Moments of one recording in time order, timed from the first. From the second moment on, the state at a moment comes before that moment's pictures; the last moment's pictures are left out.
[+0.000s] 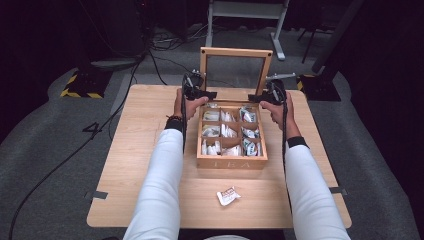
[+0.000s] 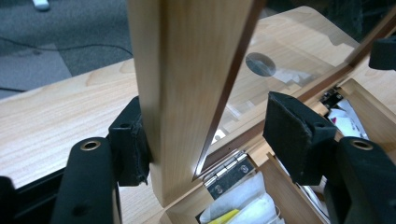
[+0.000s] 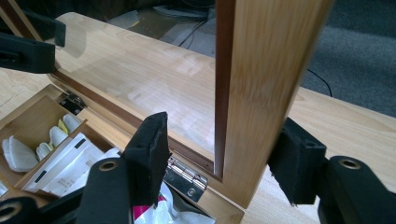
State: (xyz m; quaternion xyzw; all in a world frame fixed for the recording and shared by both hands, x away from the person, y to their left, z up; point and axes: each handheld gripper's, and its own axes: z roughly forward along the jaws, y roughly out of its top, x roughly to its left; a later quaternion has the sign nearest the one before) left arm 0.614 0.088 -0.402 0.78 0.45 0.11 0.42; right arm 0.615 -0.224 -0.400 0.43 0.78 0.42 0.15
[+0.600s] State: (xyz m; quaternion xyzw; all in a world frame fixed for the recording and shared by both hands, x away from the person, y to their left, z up) left arm 0.590 0.107 -0.360 0.76 0.41 0.14 0.48; right arm 0.600 -0.233 -0.380 0.41 0.77 0.46 0.17
